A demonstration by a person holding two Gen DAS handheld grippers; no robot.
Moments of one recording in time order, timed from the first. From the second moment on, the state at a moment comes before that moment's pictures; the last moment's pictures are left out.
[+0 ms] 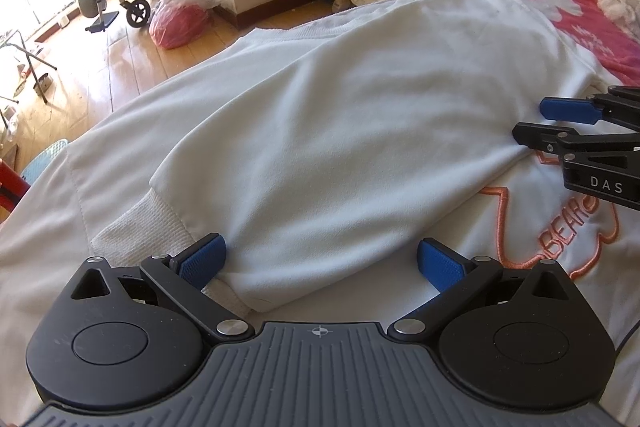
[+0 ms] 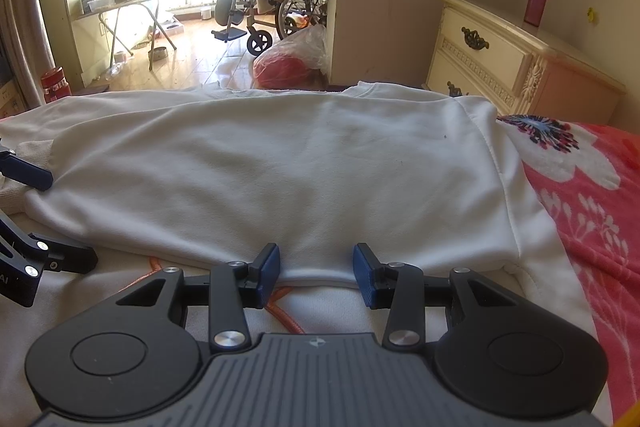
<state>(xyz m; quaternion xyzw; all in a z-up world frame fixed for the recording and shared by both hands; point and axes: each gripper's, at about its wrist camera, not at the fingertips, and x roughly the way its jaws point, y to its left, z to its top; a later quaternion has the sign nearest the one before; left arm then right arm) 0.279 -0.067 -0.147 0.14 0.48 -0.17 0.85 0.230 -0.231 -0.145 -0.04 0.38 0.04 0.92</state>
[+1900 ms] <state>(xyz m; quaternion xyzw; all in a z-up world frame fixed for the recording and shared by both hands) 0.265 -0.026 -0.101 0.07 0.50 -0.05 0.86 0.213 -0.209 -0.121 -0.01 0.41 0.08 0.91</state>
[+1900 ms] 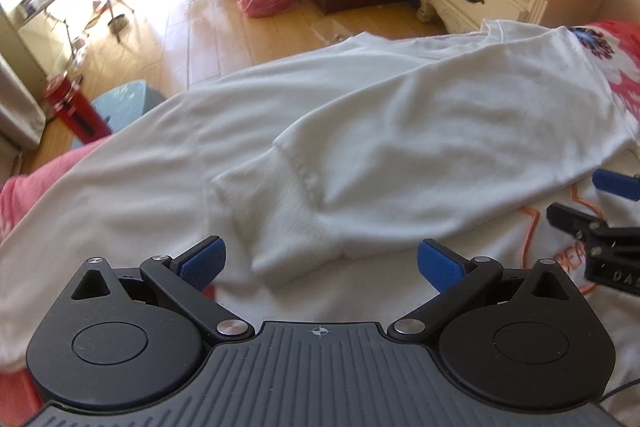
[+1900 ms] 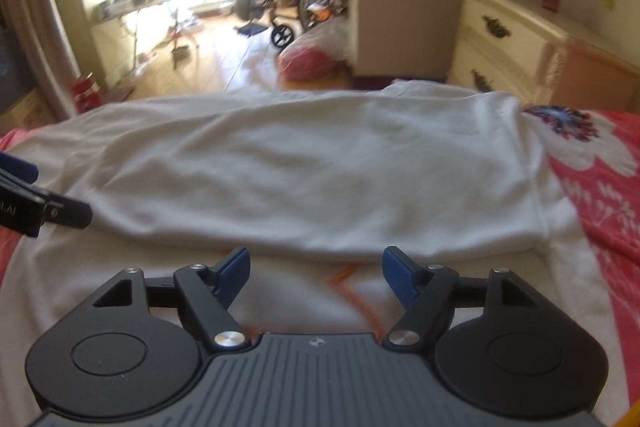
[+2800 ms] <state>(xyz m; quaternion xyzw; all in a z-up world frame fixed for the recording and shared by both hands) 0.229 0.101 -0.076 -0.03 0.52 0.09 0.85 0.205 -0.128 -0.084 -0.07 0.42 0.19 0.88</state>
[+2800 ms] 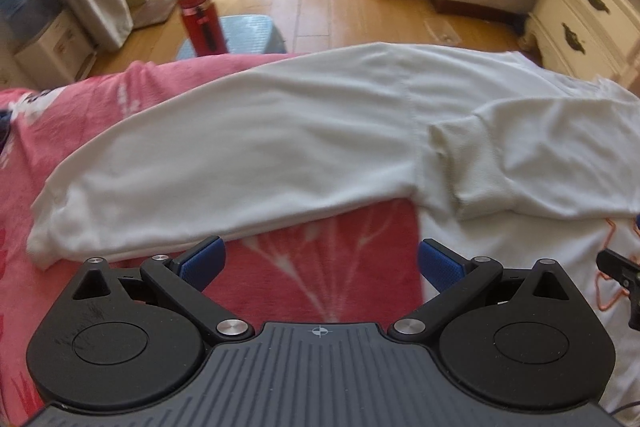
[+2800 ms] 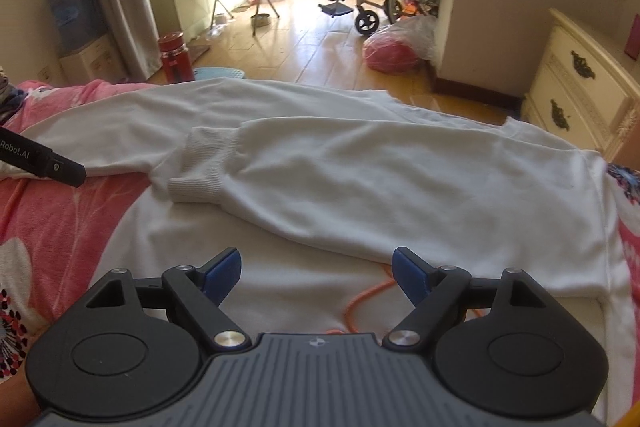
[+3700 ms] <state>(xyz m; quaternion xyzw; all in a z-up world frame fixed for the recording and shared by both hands) 0.155 0.330 -0.055 -0.19 0.41 0.32 0.83 0.159 0.154 -0.050 -0.19 0.24 0.55 0.78</state>
